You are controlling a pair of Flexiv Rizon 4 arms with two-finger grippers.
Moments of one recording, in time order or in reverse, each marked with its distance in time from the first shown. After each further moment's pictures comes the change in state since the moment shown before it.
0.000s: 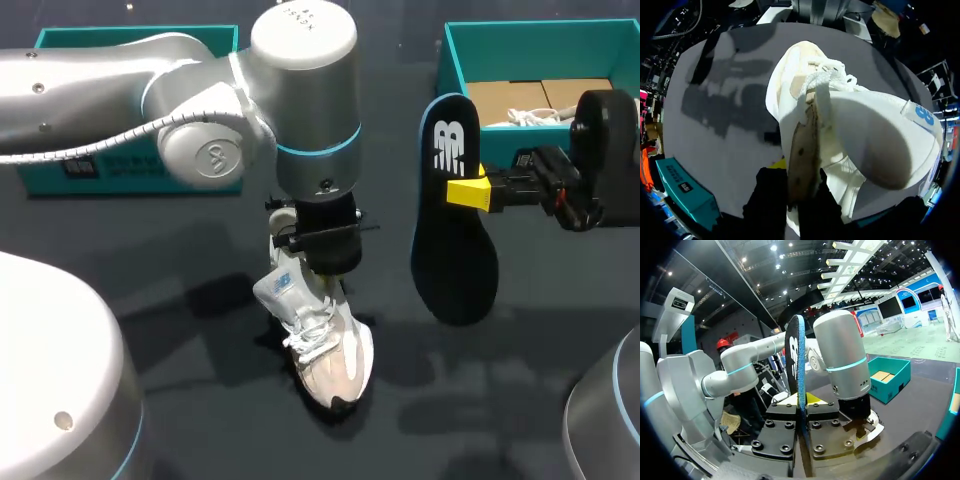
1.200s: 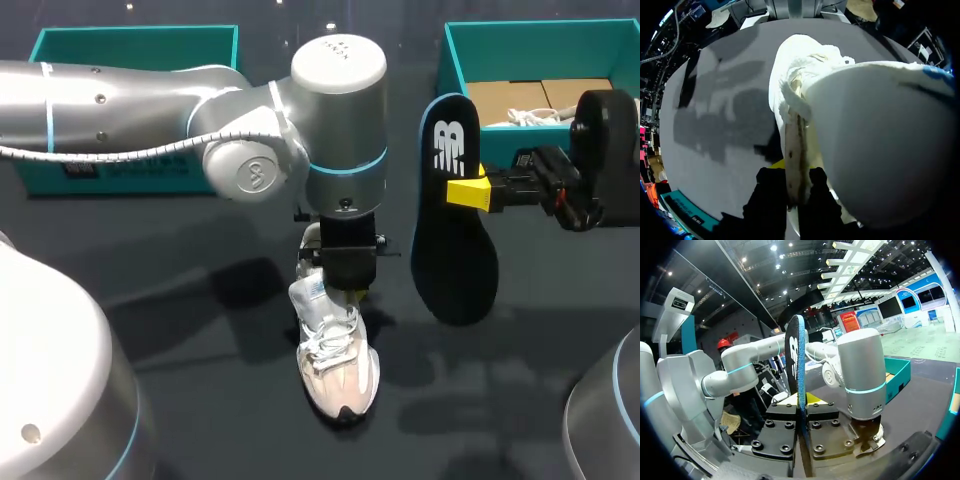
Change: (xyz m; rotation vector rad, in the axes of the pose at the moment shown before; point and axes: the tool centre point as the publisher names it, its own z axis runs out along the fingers) left arm -0.031 0.000 0.056 0.070 0.002 0.187; right arm 0.000 0.000 0.000 0.000 0.000 0.000
